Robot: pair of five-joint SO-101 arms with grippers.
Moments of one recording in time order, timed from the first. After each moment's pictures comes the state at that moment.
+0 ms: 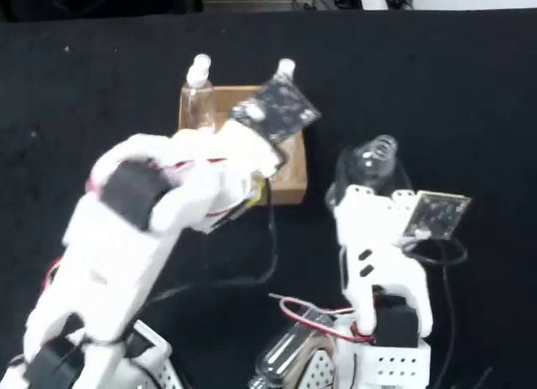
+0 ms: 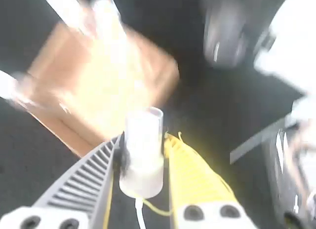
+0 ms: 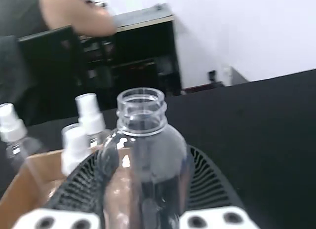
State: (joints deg) left arm 29.7 -28.9 -7.8 93.3 -21.8; right arm 1.2 -99.4 84.1 33.6 -11.2
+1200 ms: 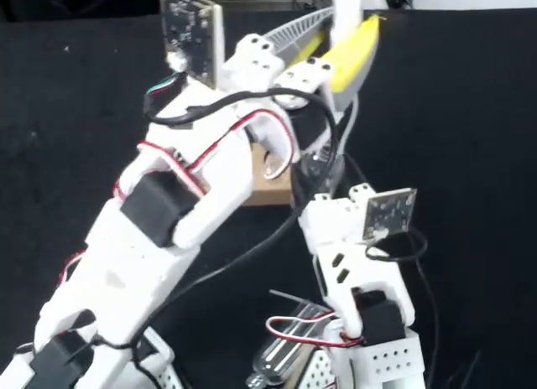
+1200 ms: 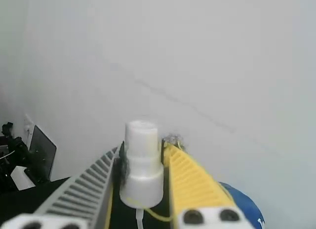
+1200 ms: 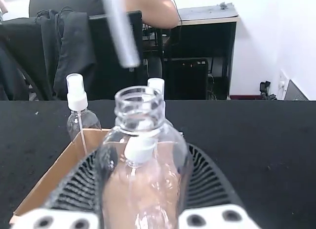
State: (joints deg) left arm 37.5 -26.0 -8.8 32.3 15.3; right arm -11.1 -99.4 88.4 27.2 -5.9
